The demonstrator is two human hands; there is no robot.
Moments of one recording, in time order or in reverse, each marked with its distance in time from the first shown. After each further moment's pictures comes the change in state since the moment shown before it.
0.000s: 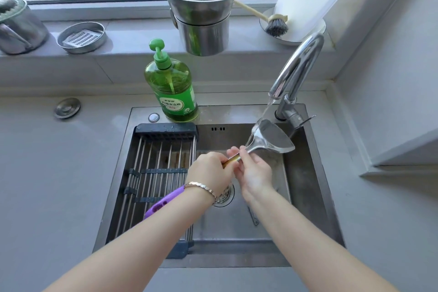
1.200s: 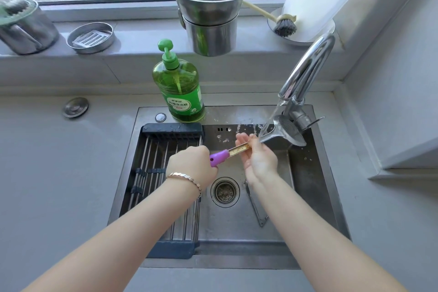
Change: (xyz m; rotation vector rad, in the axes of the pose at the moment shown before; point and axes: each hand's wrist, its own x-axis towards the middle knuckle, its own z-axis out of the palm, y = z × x) left_hand 0.009 -0.016 -0.044 0.508 -0.140 -0.014; right_hand 0.016 -0.009 0.023 0.185 0.019 -0.060
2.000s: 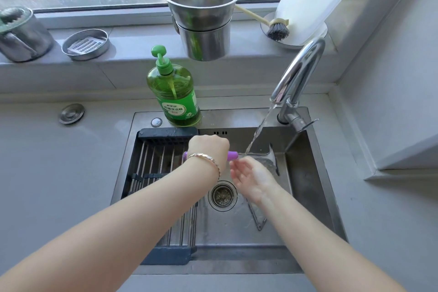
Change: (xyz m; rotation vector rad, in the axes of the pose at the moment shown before) left_hand 0.017 0.048 -0.030 0.421 -0.058 0.204; right_hand 0.008 0.001 -0.028 -0.114 -0.043 0.386
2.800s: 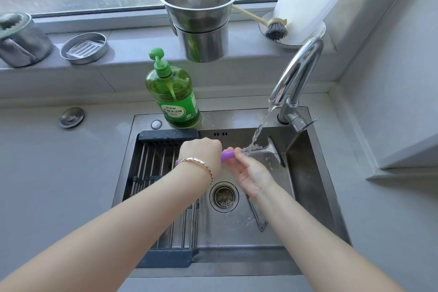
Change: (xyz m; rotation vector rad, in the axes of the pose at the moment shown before) left_hand -0.006 -0.011 0.003 -0.070 -0.003 -0.072; right_hand 0.011 -0.003 0.003 0.073 -0.172 -0.113
